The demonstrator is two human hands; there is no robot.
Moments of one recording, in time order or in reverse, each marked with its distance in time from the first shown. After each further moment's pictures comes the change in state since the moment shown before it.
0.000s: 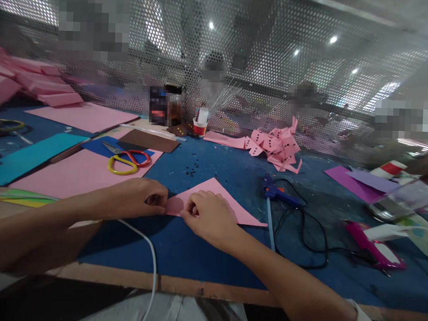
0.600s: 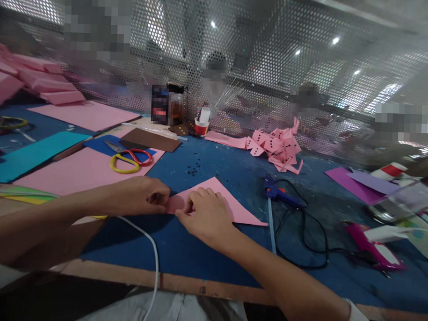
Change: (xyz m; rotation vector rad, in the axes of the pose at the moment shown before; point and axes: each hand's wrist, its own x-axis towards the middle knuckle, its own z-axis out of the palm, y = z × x) left_hand 0.001 -0.002 -0.003 0.005 -0.006 0.020; right_hand 0.007 -0.010 0.011 -0.083 0.029 0.051
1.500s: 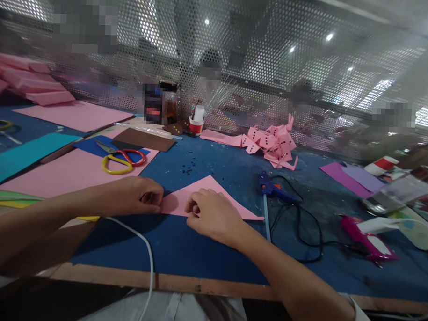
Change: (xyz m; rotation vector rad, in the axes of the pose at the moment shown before) left_hand 0.000 0.001 -0.002 -0.042 -0.035 -0.045; right_hand -0.013 0.014 -0.031 0.127 -0.132 -0.076
